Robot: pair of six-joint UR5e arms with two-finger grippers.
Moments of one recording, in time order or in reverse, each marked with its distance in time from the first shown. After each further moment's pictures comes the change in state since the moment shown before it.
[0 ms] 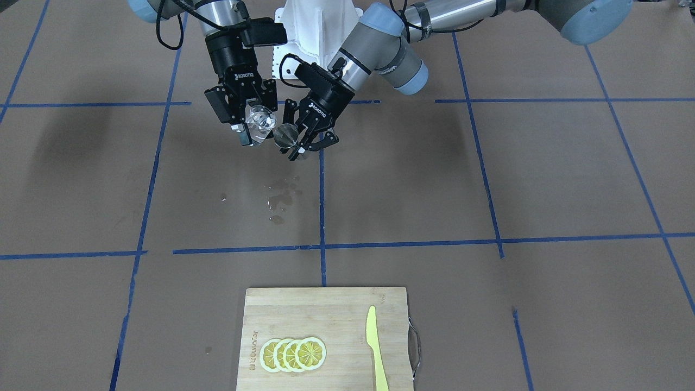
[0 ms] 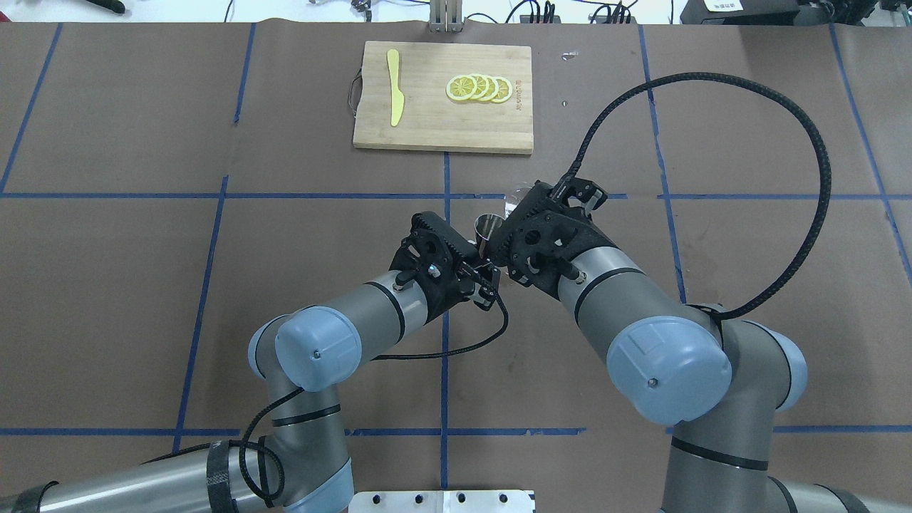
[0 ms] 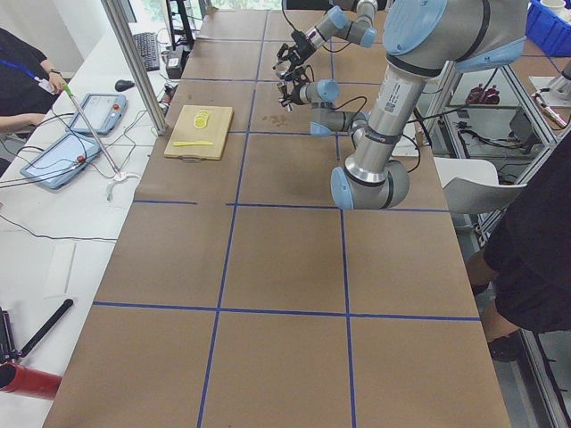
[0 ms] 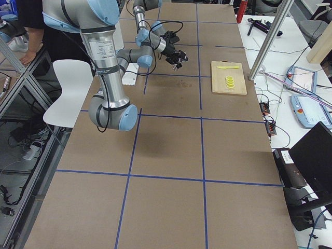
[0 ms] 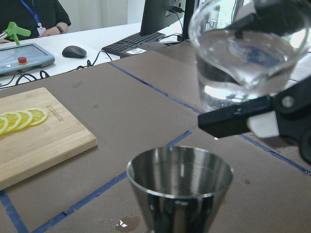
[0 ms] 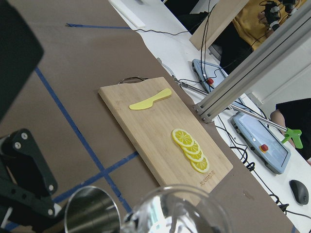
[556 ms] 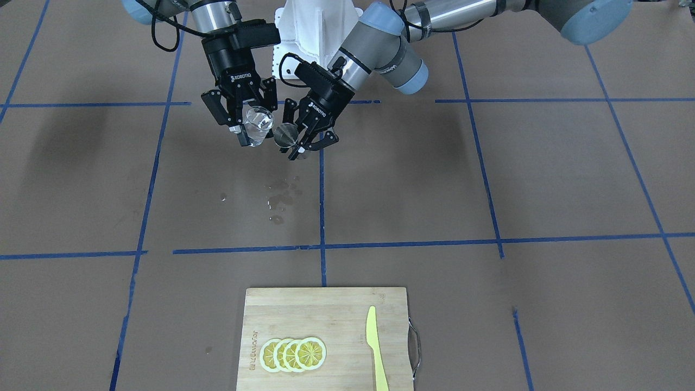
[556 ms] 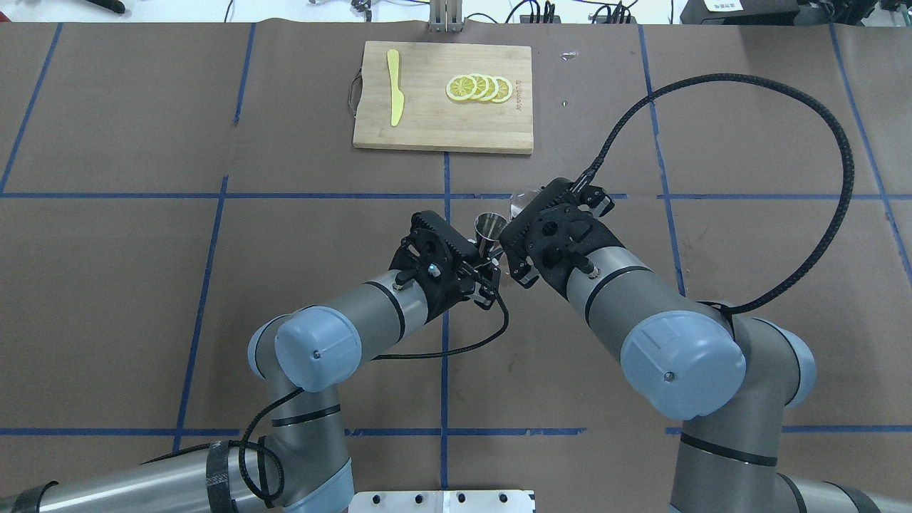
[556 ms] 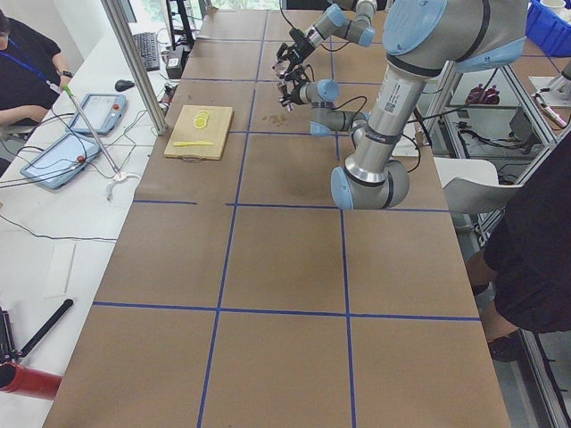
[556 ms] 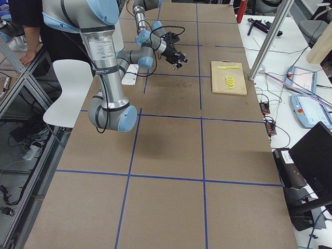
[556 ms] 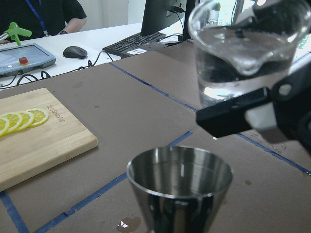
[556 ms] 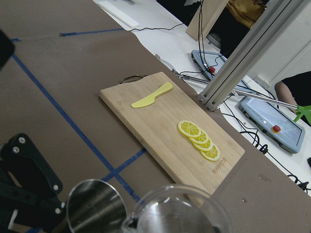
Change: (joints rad) left arm 0.000 0.000 -0.003 0.001 0.004 0.000; right arm 0.006 -0.035 0.002 0.041 0.044 0.127
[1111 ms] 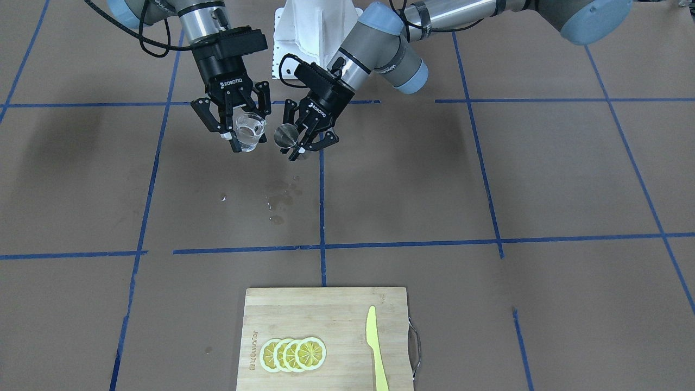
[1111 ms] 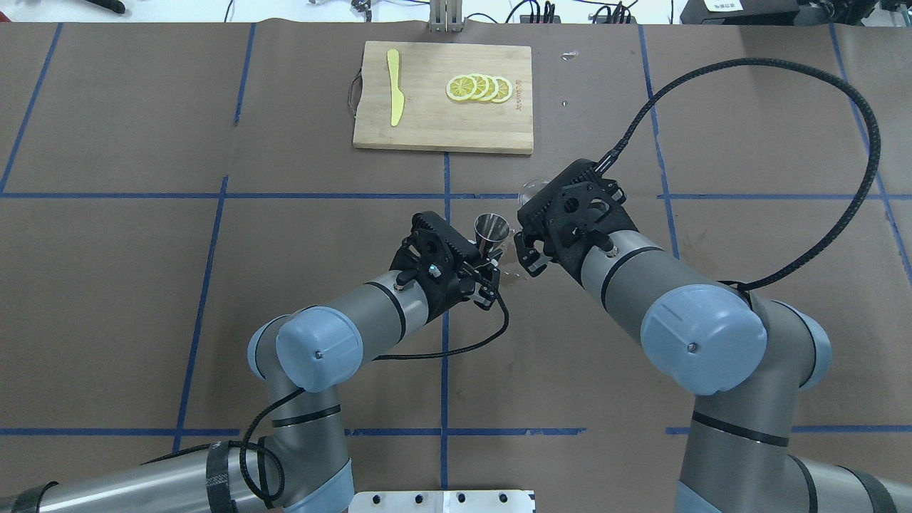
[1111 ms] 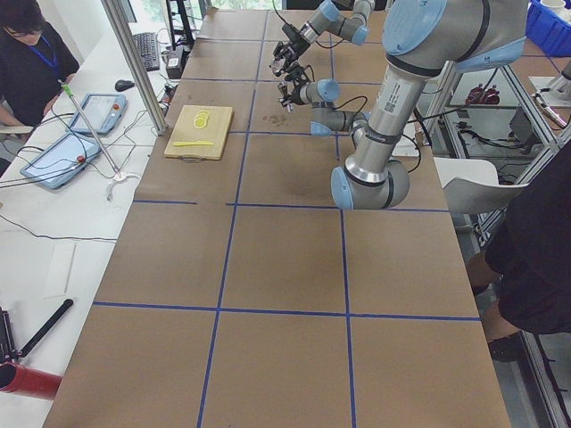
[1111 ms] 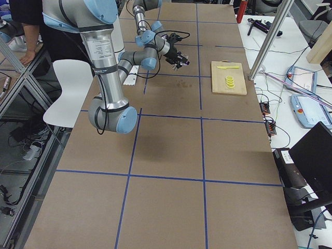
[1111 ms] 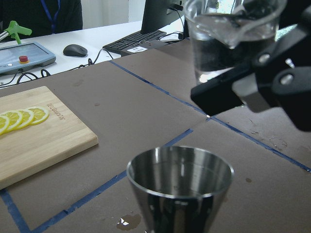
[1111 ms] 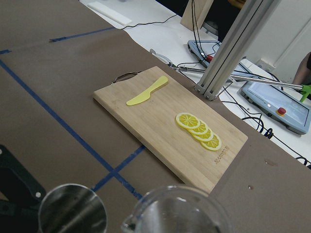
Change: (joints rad) left arm 0.001 0.000 -0.002 0.013 0.001 0.000; right arm 0.044 -0.014 0.002 0.021 0.085 0.095
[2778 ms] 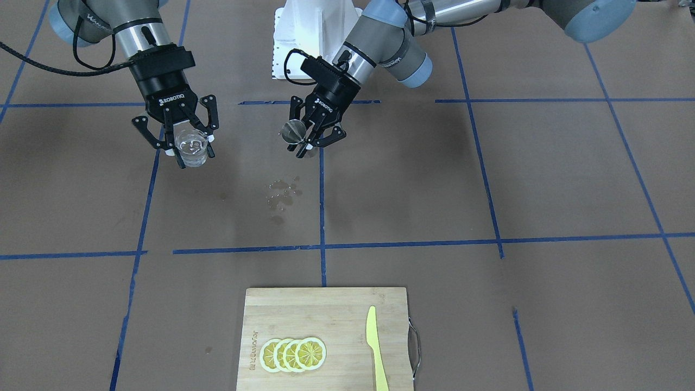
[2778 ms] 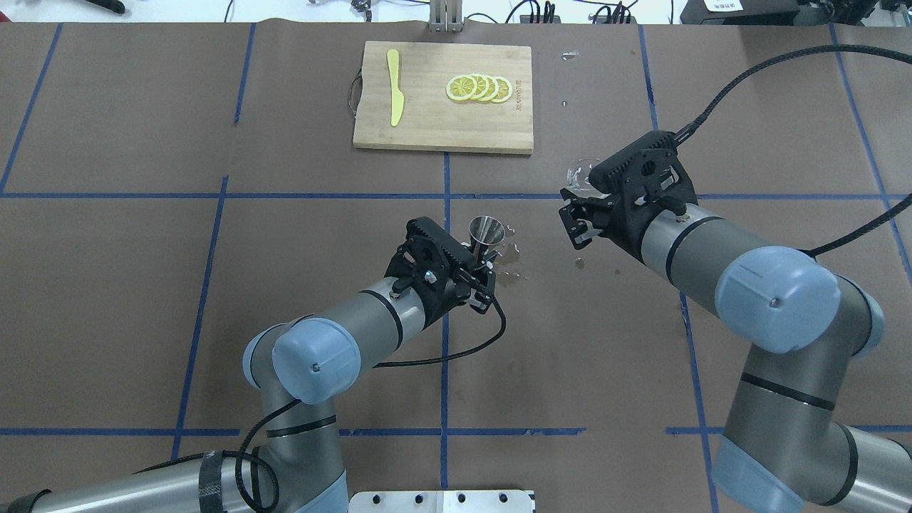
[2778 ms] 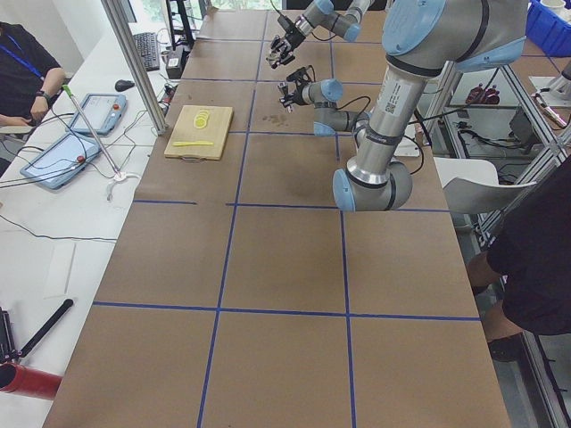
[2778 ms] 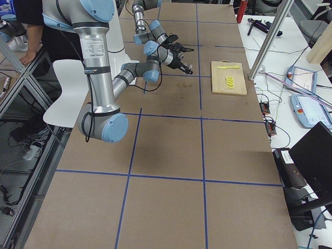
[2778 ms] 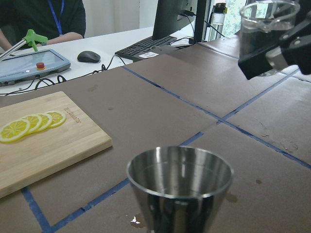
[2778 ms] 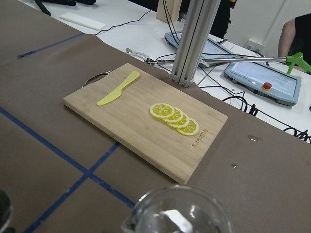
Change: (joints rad) left arm 0.016 0.014 -0.022 0.019 0.042 0.000; right arm 0.105 -0.084 -0.006 0.113 0.128 0.147
